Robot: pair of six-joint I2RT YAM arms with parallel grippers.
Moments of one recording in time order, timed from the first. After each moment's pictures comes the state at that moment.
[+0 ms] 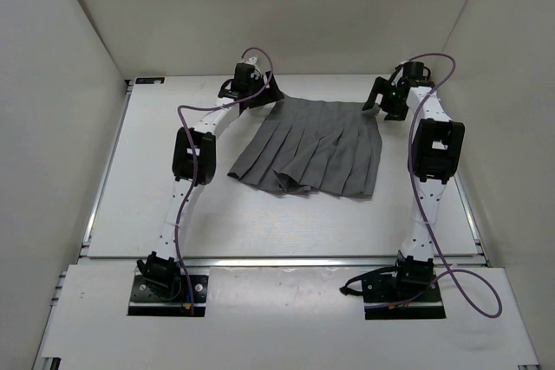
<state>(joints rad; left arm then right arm) -0.33 2.72 2.39 -0.23 0.22 -0.51 -0.13 2.43 2.09 -0.61 -0.31 0.23</state>
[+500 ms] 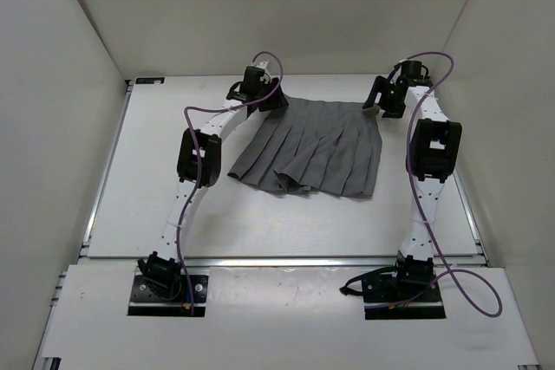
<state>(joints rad) -0.38 2.72 2.40 -0.27 0.22 -0.49 -0.12 2.47 2.14 -0.60 -0.30 0.24</state>
